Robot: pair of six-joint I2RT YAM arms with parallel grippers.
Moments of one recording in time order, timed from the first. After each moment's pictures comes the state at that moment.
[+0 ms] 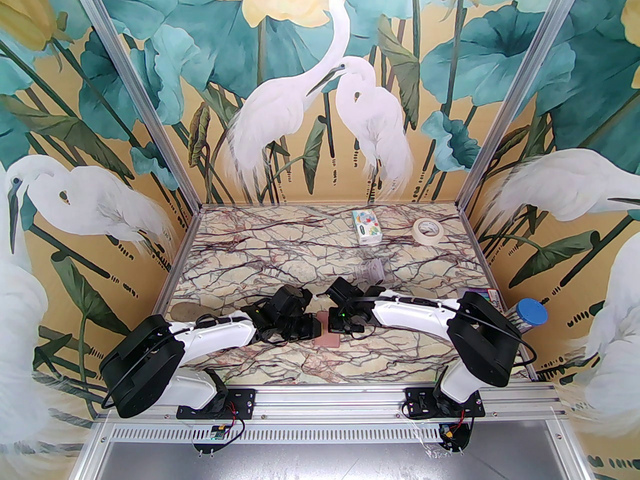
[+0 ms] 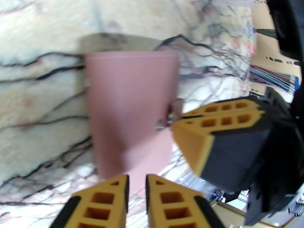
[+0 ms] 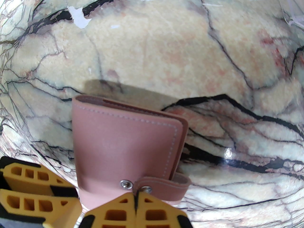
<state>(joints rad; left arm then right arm) -0.78 1.42 0.57 -0.11 0.41 -0.89 0.90 1.64 0.93 -0.50 -0.16 0.88</state>
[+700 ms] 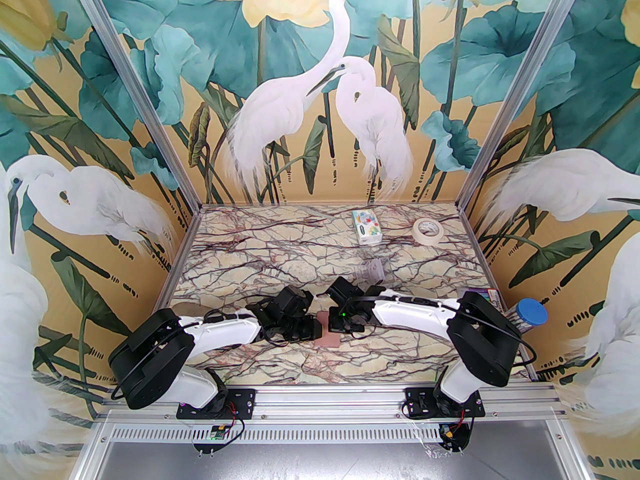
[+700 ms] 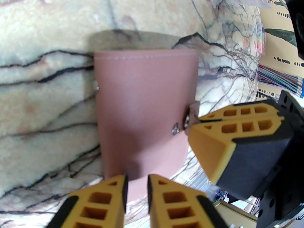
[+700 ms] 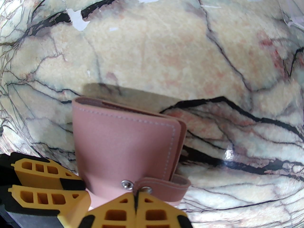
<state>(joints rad) -0.78 1.46 0.58 -0.11 0.41 -0.87 0.90 1.64 0.93 -0.50 -0.16 0.88</state>
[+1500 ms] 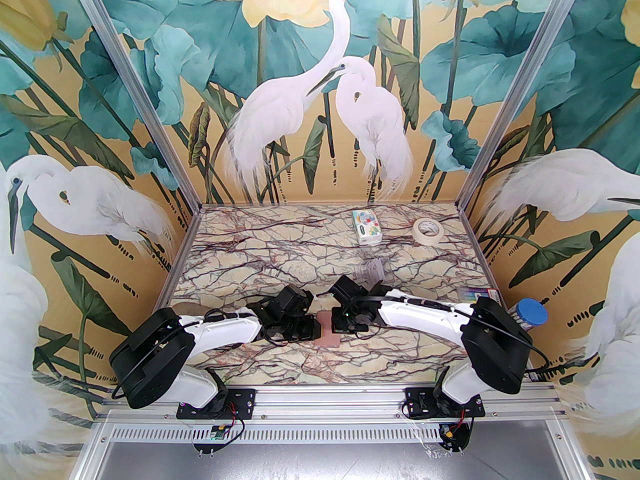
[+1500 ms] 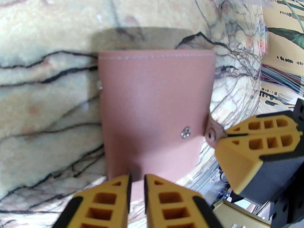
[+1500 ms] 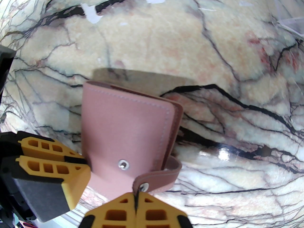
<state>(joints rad) -0.78 1.47 0.60 -0.14 0.40 -0.85 0.90 1.58 0.94 -0.58 -0.18 0.82</state>
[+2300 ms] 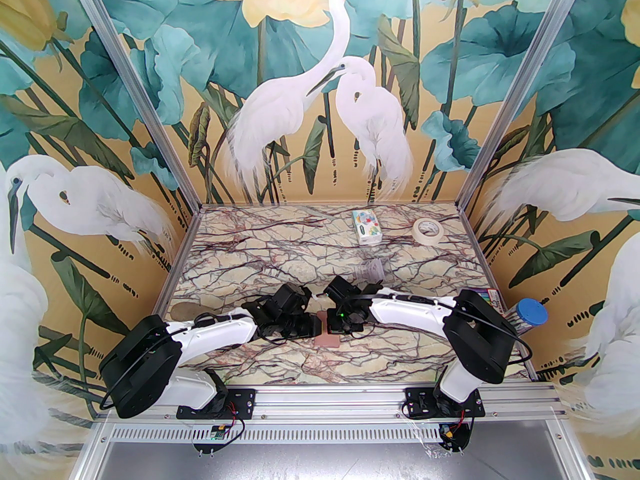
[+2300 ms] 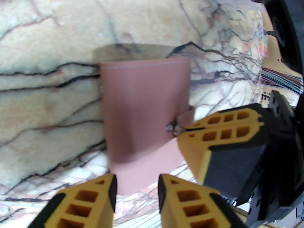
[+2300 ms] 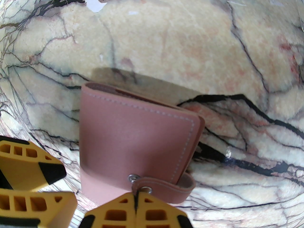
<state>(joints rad) -0.78 1.40 0.62 -0.24 0.33 -0.83 0.90 1.66 0.96 -0.53 -0.21 0.80</state>
